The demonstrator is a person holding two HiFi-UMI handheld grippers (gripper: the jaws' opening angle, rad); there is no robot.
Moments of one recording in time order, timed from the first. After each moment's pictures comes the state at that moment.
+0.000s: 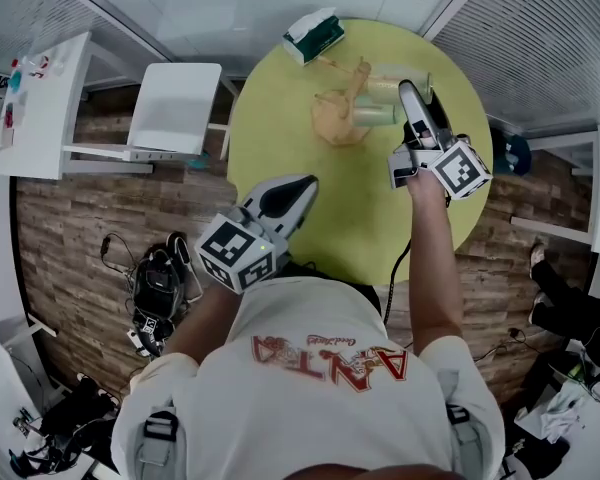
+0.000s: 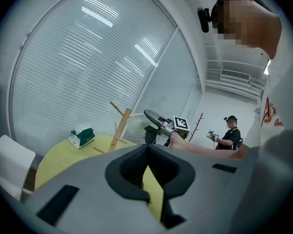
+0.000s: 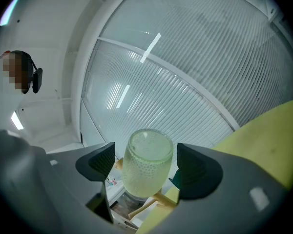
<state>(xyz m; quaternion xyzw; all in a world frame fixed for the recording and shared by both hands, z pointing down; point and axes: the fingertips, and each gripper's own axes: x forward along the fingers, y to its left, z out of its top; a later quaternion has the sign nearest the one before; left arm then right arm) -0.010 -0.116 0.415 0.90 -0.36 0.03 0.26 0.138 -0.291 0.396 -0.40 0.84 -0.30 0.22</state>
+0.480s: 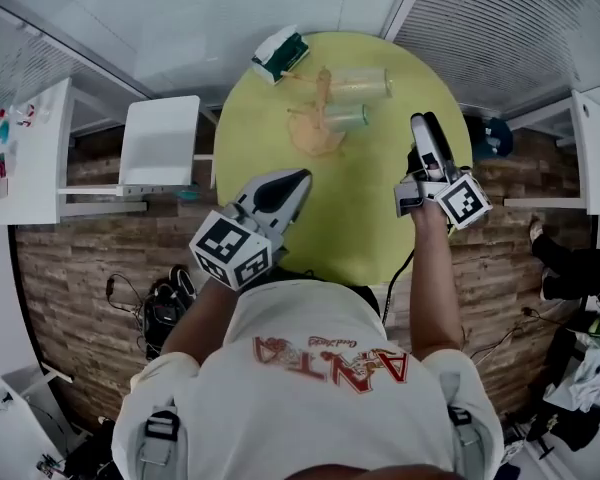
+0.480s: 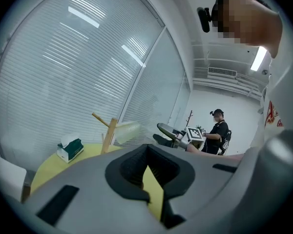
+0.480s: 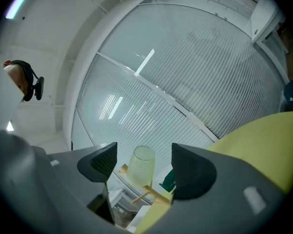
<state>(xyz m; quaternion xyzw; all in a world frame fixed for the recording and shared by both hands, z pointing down) 0.012 -0.129 0.384 0.93 -0.31 0.03 0.22 0.219 -0.222 0.387 -0.47 0.79 -0.29 0.26</state>
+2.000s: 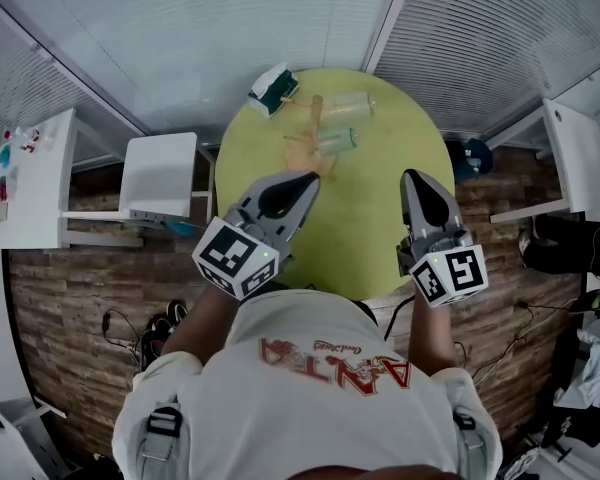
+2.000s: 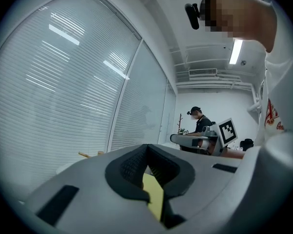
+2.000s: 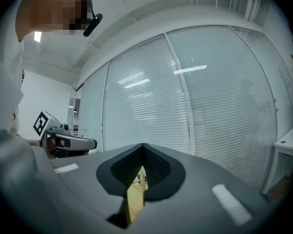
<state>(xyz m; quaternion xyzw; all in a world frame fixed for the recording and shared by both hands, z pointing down) 0.020 -0.112 0.301 0.96 -0.28 -0.01 0.10 0.154 -0.101 0.288 -0.54 0.84 -0.04 0.00</state>
